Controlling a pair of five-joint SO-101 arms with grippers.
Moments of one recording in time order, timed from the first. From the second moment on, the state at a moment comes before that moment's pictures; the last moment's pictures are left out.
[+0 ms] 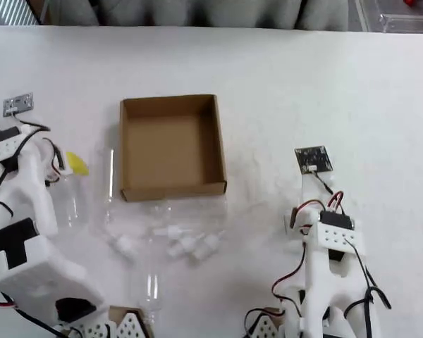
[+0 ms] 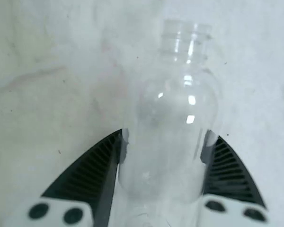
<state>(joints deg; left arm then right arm) -31.8 13.1 16.2 62.5 -2.1 8.4 -37.4 70.1 44.6 20.5</state>
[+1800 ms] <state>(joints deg) -29.1 12.8 17.3 63.0 -8.3 8.4 -37.4 70.1 44.6 20.5</state>
